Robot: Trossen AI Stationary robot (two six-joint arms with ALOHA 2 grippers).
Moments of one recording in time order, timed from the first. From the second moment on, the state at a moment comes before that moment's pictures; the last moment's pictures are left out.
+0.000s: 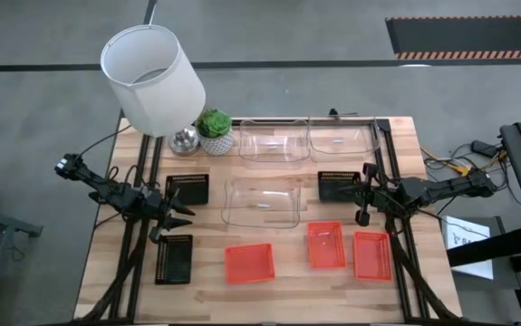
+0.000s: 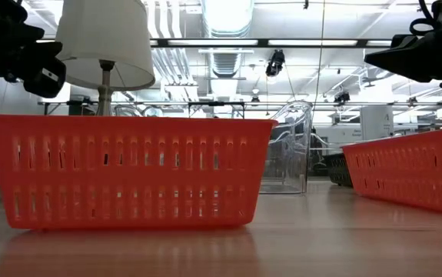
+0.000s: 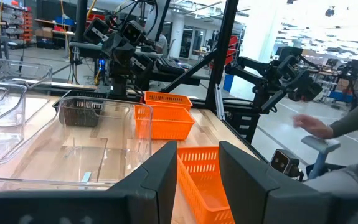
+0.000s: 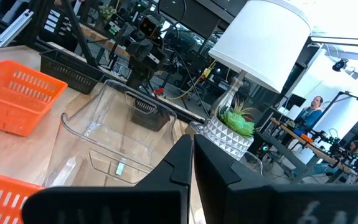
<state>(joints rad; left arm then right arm) -0.51 0.08 0.01 0.07 -0.29 -0.18 0.21 0.08 0.01 0.11 0.29 -0.54</state>
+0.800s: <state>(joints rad) -0.50 0.08 0.01 0.63 -0.32 0.05 0.21 0.08 0.01 0.11 0.28 -0.28</state>
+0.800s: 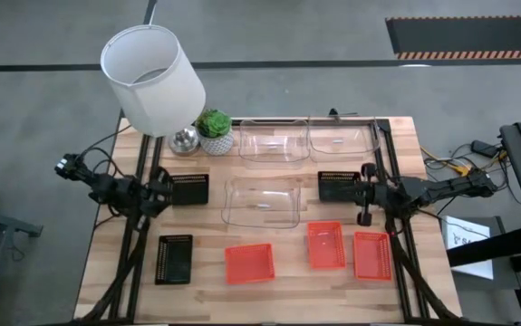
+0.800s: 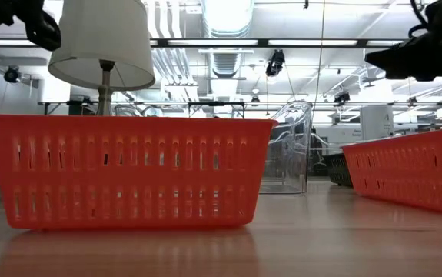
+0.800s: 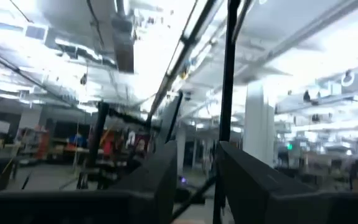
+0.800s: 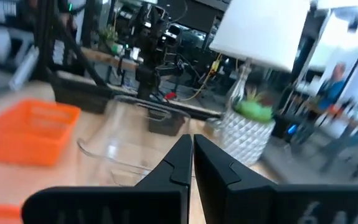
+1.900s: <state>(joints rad) -0.50 0.30 0.01 1.00 -0.32 0.17 0.21 0.49 0.01 0.85 0.29 -0.18</state>
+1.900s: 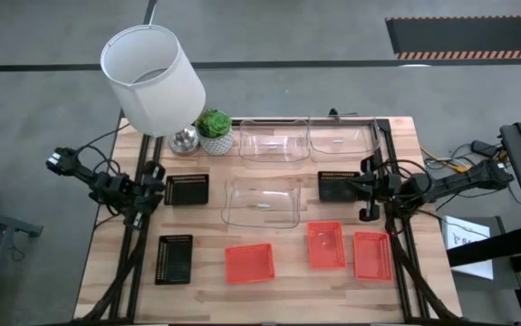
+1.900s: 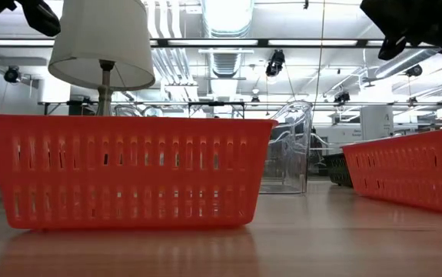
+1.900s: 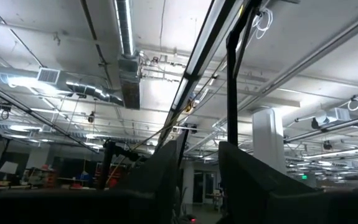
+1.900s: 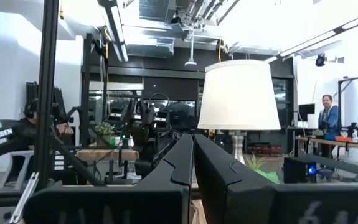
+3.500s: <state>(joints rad) -0.50 0.45 0.03 1.32 -0.32 0.35 0.26 1.59 1.42 -0.63 0.23 0.04</state>
